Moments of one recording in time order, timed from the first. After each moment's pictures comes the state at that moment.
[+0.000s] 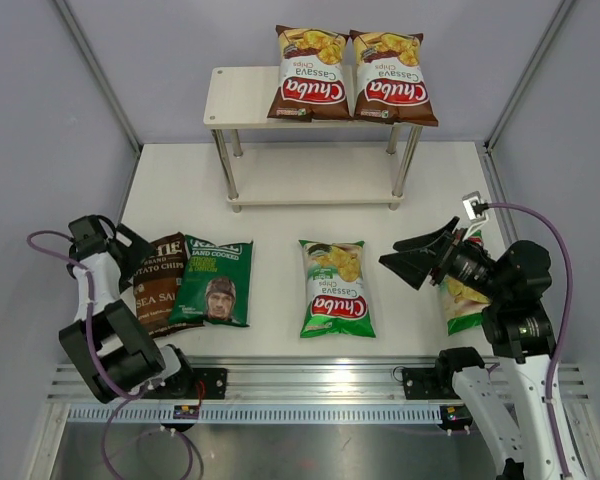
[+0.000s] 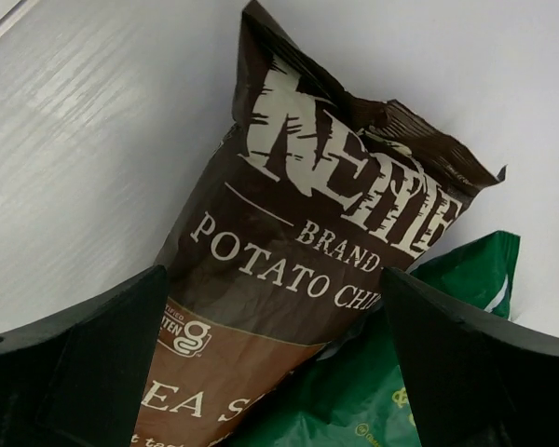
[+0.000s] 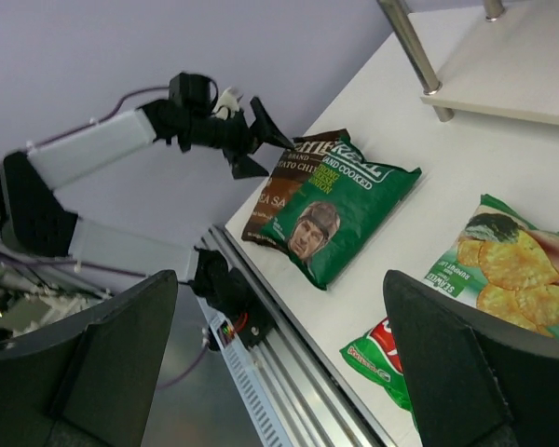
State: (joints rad) left arm 0.56 1.27 0.83 -0.56 0.10 -0.46; right arm 0.11 0.54 0.83 -0.25 -0.84 0.70
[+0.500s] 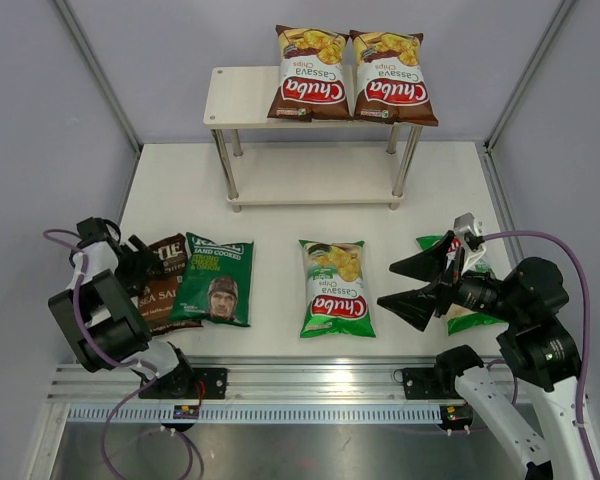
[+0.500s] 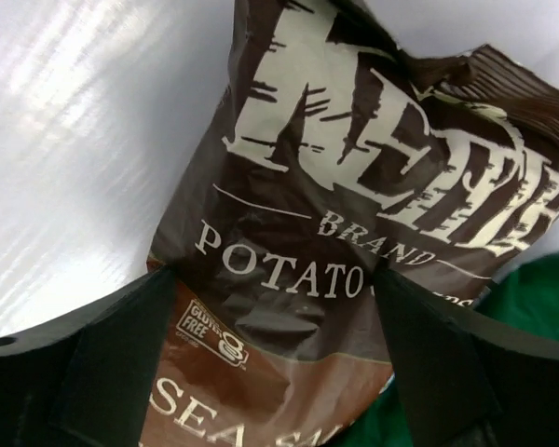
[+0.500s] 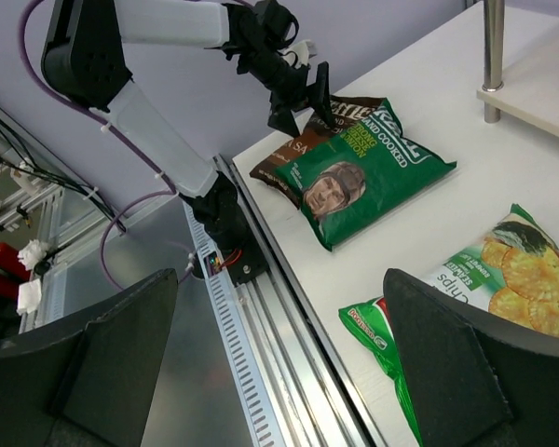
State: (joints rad) left arm 0.57 1.46 0.88 -0.65 0.14 -0.31; right arm 0.33 0.48 0.96 -0.47 -0.85 0.41
